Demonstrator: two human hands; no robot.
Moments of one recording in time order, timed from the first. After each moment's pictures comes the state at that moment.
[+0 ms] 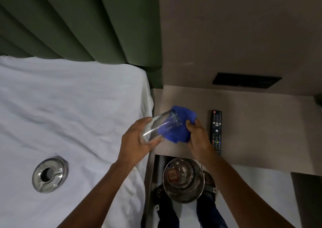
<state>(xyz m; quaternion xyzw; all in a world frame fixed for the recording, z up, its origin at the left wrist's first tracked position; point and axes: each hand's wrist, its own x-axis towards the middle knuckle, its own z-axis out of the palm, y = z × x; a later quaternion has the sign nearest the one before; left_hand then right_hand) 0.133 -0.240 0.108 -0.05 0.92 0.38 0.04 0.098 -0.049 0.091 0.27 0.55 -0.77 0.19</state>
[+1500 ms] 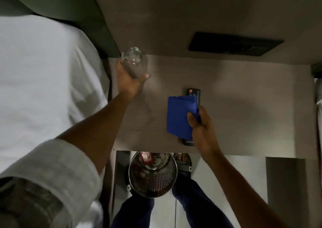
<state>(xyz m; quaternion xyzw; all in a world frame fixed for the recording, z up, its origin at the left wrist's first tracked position) -0.079 -0.132 -0.091 -0.21 0.81 0.54 0.05 0.079 0.074 -0.004 0.25 0.72 -0.63 0.14</state>
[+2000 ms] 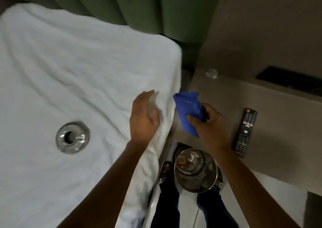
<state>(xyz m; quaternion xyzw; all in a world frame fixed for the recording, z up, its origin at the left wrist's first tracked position) 0.129 -0.287 0.074 -0.15 0.91 0.34 -0.17 0.087 -0.100 0.104 0.05 0.78 -0.60 0.17</state>
